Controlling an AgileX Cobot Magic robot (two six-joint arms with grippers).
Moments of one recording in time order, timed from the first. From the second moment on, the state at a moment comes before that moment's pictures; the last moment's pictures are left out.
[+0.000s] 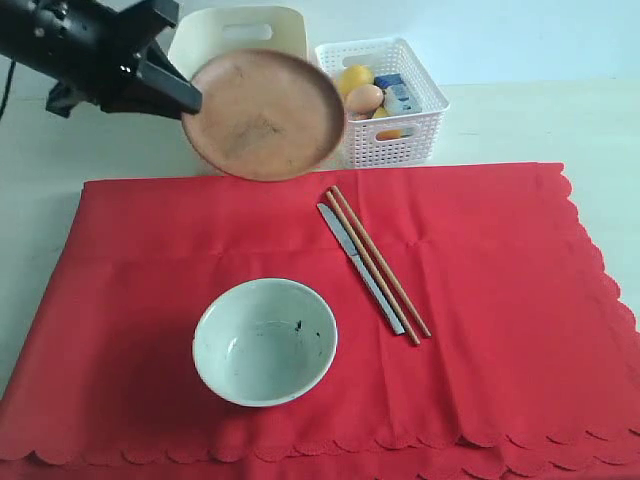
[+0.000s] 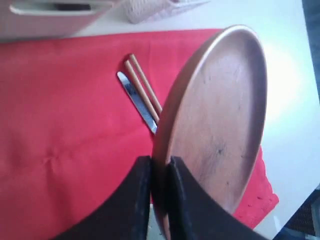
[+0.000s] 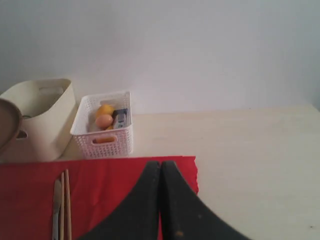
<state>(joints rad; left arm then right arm) -0.18 1.71 -1.31 -0.86 0.94 0.38 0.11 0.13 -0.55 -0.05 0.72 0.14</state>
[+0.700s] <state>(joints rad) -0.02 1.83 -1.47 -0.85 0.52 0.49 0.11 0.35 -0.41 0.03 0.47 0.00</state>
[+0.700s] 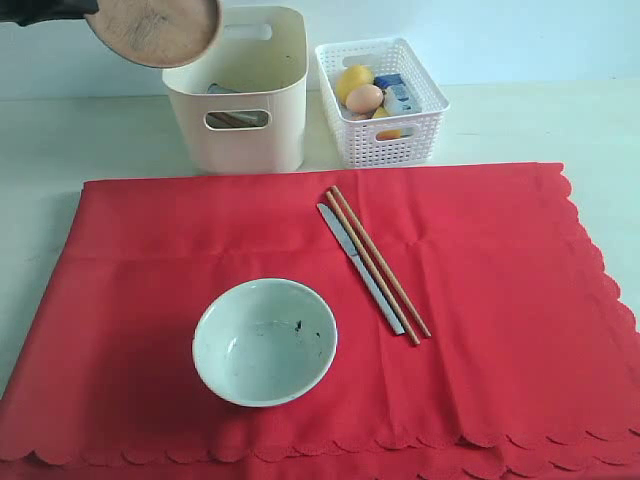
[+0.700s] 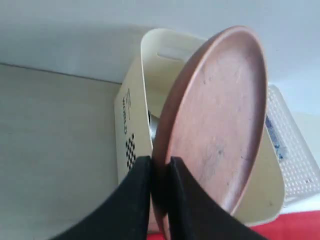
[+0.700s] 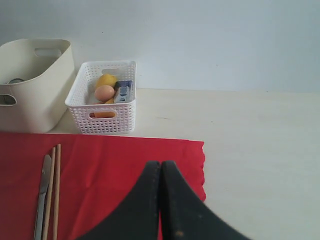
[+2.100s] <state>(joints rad) -0.18 2.01 -1.86 -0.49 0.92 0.41 0.11 0.41 -0.36 0.03 0.42 0.00</state>
